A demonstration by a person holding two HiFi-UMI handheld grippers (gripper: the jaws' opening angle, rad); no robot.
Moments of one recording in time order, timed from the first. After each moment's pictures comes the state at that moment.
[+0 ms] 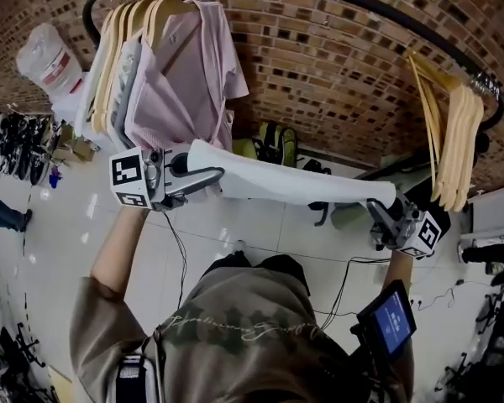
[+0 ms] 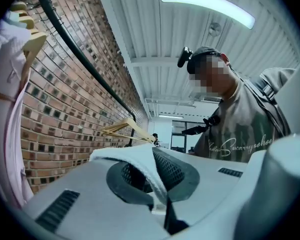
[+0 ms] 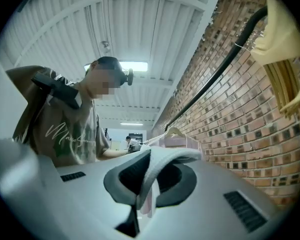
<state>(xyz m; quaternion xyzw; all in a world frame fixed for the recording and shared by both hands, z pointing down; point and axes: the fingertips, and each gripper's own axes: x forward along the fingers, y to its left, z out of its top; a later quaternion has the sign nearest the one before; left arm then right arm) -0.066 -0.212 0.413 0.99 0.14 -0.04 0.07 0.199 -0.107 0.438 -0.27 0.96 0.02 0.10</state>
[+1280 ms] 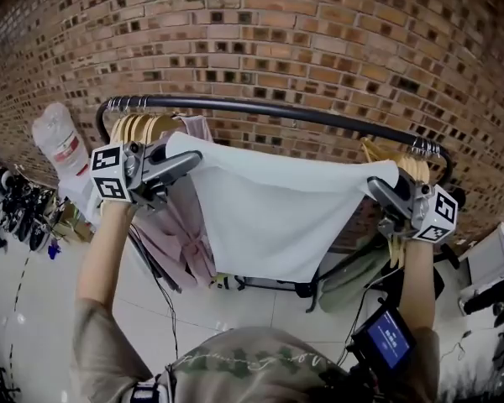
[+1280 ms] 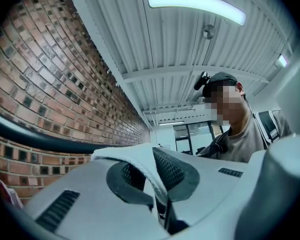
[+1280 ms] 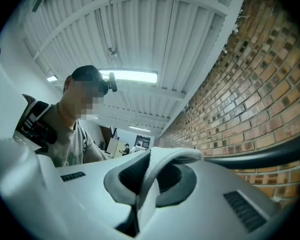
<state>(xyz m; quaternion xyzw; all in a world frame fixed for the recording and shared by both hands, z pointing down) -0.027 -0.303 0.205 0.99 0.13 -0.10 -0.01 0.240 -0.192 0.206 -0.23 0.96 0.11 0.09</state>
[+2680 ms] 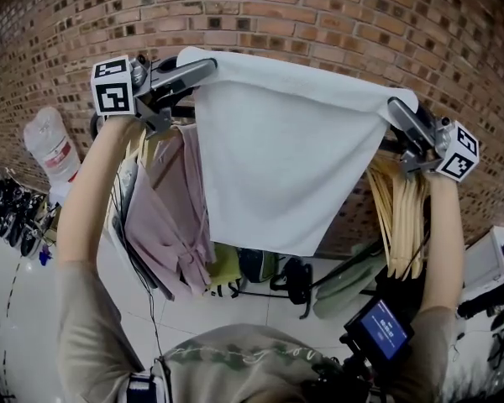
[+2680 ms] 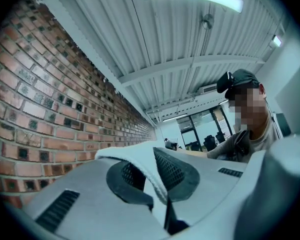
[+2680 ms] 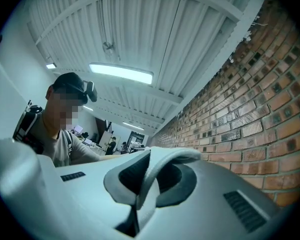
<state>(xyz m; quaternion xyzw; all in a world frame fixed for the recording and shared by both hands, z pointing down) 0.013 -0.397 0.075 0.99 0.10 -0.08 -0.10 0.277 -0.277 0.076 -0.26 0.95 0.16 0.07</state>
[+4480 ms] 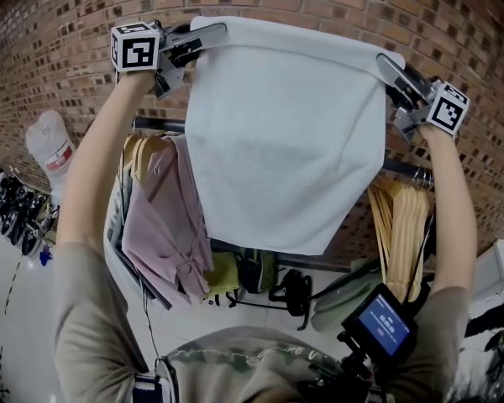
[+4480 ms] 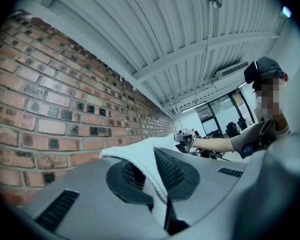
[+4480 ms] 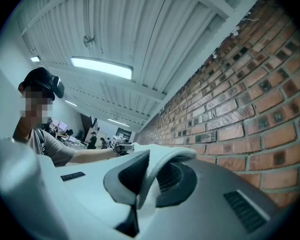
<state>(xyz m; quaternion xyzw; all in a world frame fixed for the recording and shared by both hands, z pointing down) 0.061 -0.507 0.020 0.99 -0.03 -0.06 -0.13 0.327 -0.401 0.014 -0.33 0.93 0.15 0.06</state>
